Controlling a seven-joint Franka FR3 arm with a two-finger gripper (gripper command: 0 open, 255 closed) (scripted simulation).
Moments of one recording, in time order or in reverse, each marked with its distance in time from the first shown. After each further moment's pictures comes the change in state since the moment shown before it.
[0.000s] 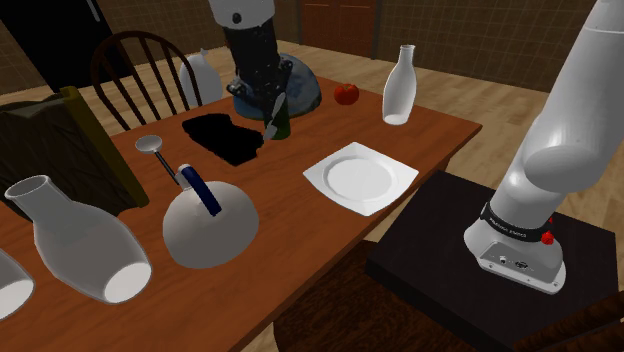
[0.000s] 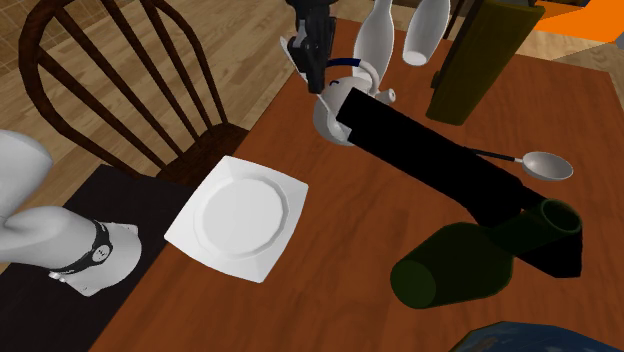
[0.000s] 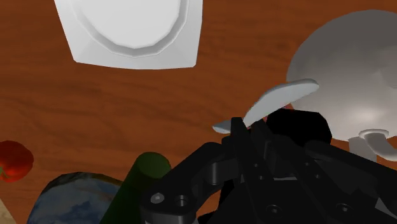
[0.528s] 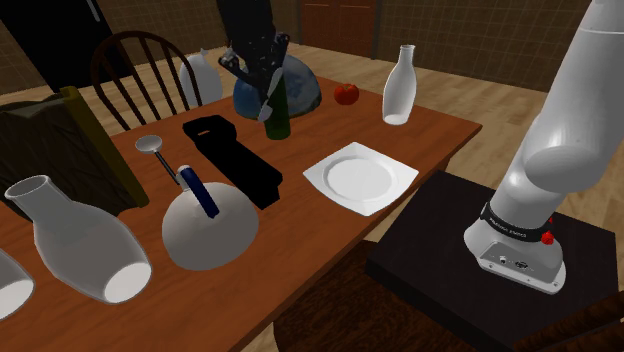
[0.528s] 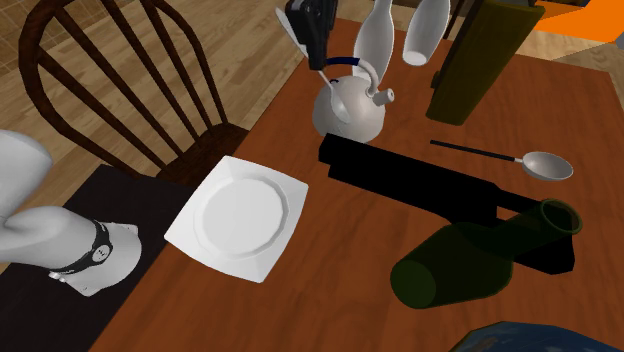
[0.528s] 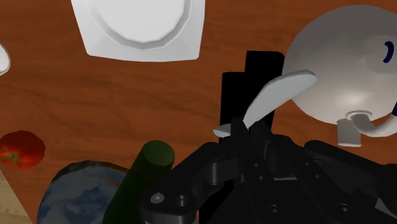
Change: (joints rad) arm 0.011 0.025 0.007 0.134 -0.014 -0.114 -0.009
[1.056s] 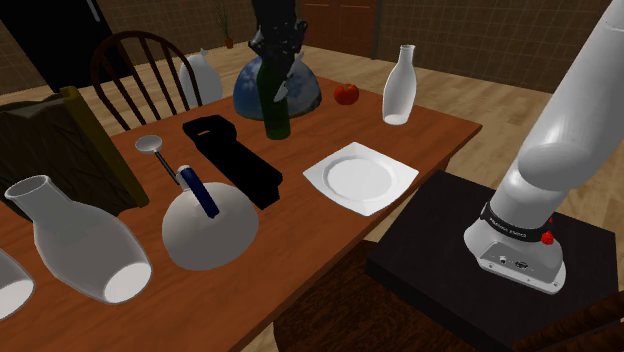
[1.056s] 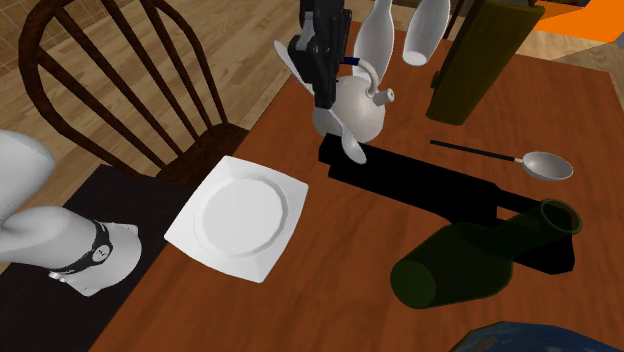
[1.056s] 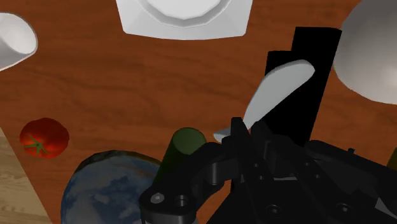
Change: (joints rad) arm -0.107 -0.099 -0.094 -0.089 0.060 0.051 -0.195
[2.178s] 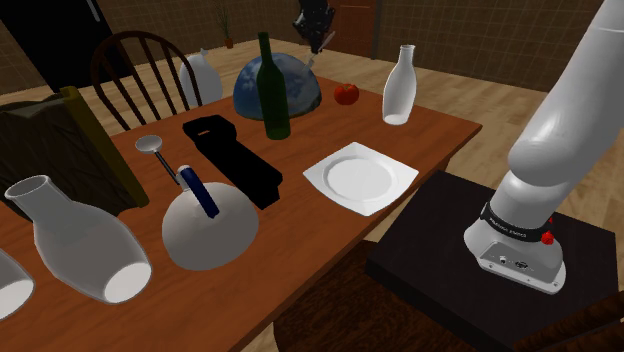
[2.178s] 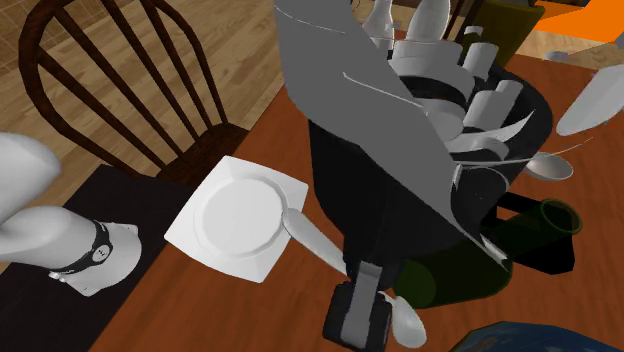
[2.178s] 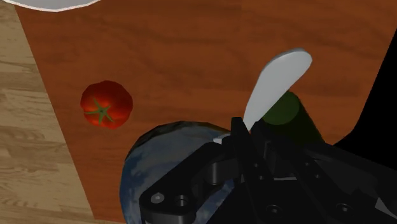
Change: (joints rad) arm -0.188 0.039 -0.206 0.019 -0.004 0.091 -0.383
